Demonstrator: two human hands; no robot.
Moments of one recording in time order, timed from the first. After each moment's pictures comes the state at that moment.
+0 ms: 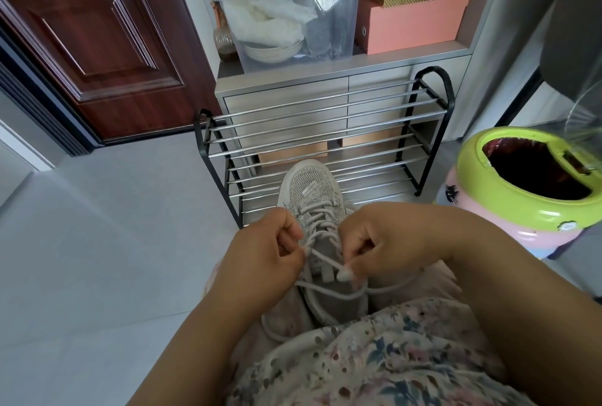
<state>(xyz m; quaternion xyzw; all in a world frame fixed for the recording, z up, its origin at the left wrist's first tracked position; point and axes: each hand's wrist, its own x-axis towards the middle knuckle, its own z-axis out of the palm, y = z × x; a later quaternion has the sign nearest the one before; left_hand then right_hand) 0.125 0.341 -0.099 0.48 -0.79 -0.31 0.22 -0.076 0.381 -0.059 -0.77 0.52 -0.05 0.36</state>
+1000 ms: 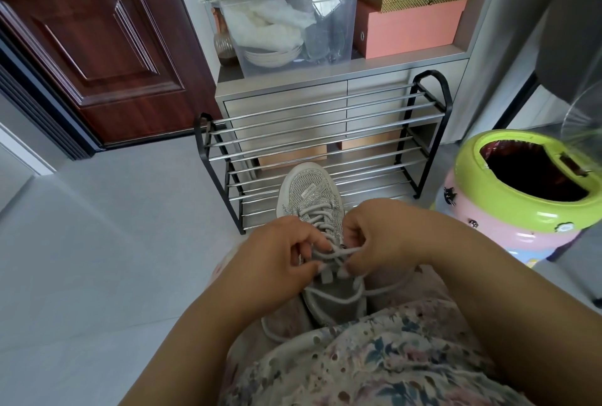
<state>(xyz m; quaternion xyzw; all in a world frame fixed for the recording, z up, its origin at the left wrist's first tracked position) 0.120 0.342 -0.084 0.37 -0.87 -0.30 0.16 -0.065 0.383 -0.060 -0.70 0.67 -0.02 0.25</state>
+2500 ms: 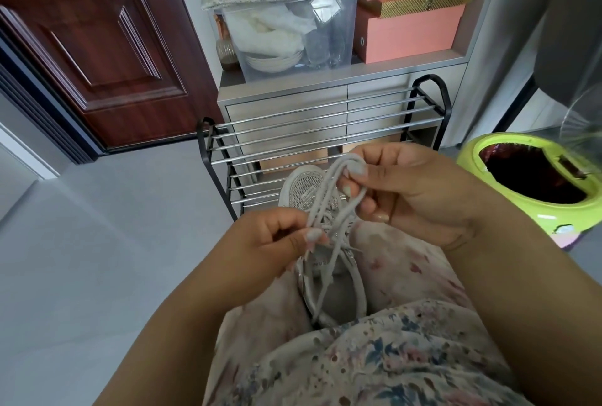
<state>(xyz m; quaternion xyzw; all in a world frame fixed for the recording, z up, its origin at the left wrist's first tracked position) 0.131 0.344 -0.052 0.33 -0.77 -0.50 0.21 -0.077 0.389 -0.029 -0.47 0.34 -0.51 0.64</state>
